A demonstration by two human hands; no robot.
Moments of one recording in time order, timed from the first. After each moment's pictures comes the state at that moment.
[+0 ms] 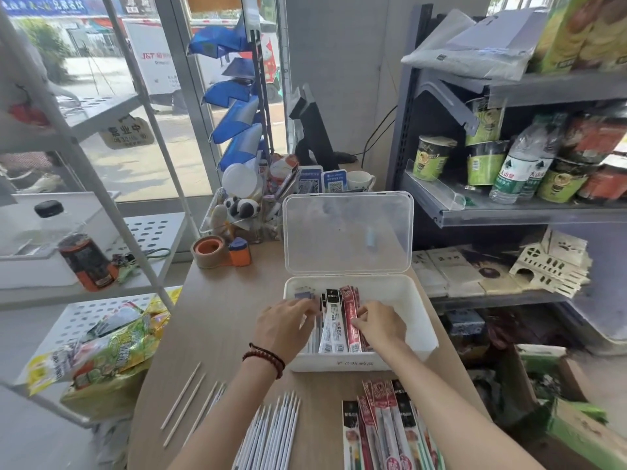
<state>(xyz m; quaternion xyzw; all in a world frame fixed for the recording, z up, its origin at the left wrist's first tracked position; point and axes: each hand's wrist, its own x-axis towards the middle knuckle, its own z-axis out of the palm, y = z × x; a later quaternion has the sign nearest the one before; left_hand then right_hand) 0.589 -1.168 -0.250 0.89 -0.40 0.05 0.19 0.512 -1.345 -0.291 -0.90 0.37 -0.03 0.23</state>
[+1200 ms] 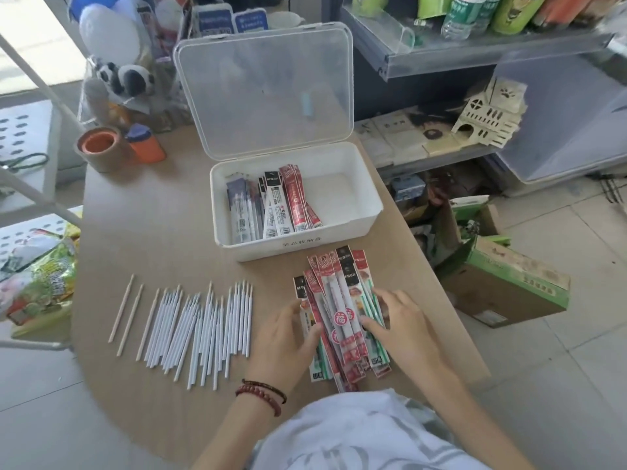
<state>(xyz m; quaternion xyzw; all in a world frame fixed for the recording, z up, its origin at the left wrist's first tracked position) 0.427 -1.120 -0.313 0.87 -0.30 -0.29 0.25 0.299 -1.270 -0.306 -0.85 0.43 0.06 0.32</state>
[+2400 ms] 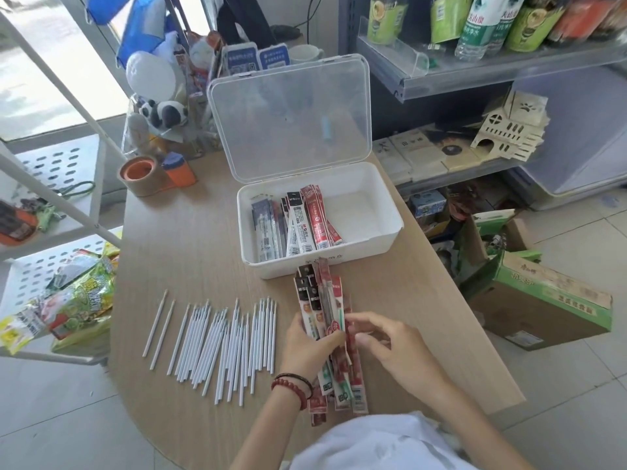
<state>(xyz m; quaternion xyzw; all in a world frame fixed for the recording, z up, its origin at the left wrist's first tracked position) 0.438 -1.140 -0.316 0.79 -0.06 -0.40 0.46 0.317 -1.249 -0.296 -0.80 0.32 0.00 0.51</state>
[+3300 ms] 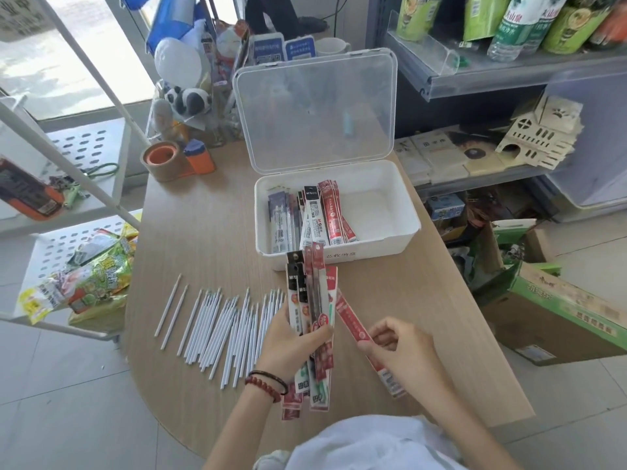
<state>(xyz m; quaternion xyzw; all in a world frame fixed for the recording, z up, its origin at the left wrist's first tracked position) 0.455 -1.114 -0.281 0.78 -0.10 -0.39 0.48 0.320 -1.246 -0.301 -0.79 0.40 0.01 0.46</state>
